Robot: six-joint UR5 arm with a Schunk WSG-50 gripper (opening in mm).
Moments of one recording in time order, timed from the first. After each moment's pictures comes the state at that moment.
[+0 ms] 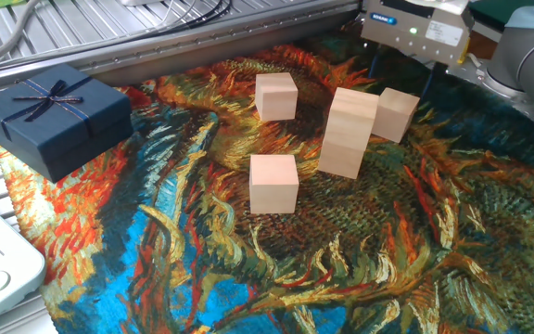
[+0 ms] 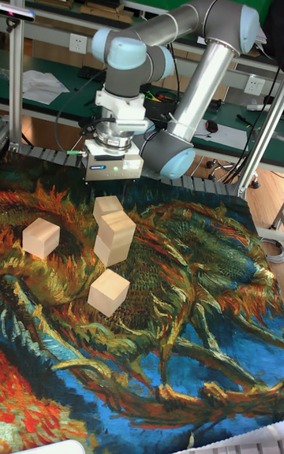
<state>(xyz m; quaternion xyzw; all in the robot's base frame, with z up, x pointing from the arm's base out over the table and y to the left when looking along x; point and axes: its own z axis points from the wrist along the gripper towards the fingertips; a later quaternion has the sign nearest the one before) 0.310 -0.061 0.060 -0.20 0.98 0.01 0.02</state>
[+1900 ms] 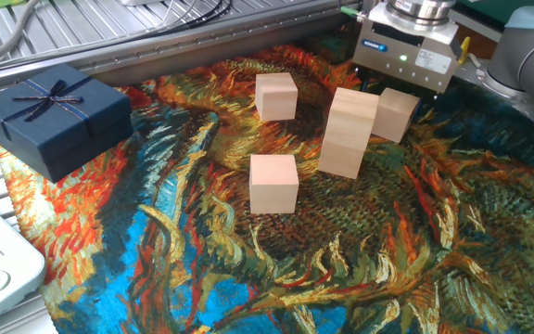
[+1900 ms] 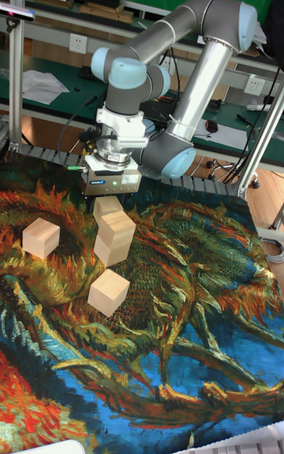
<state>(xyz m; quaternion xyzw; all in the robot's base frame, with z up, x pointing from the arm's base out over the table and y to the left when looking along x) 0.318 -0.059 0.021 -0.22 0.98 -0.01 0.03</state>
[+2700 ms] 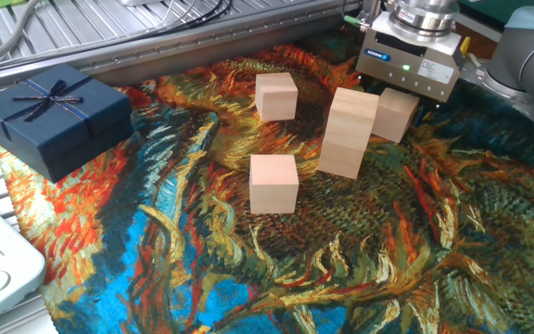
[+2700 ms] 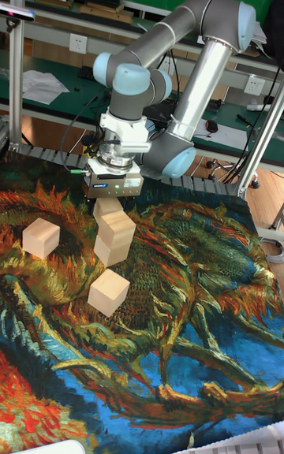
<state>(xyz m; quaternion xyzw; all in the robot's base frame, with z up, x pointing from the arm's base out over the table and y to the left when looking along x) 0.308 -0.056 0.010 -0.22 0.98 -0.02 0.02</state>
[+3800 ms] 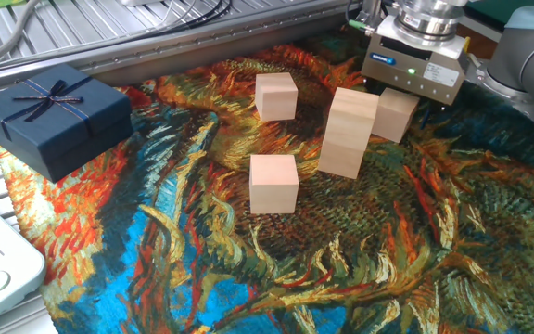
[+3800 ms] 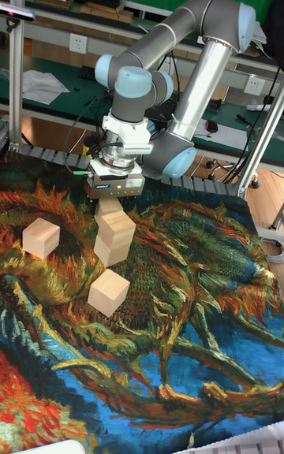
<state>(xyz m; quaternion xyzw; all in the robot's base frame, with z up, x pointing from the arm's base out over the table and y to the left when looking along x) 0.301 -0.048 0.005 -0.22 0.97 -0.01 0.02</state>
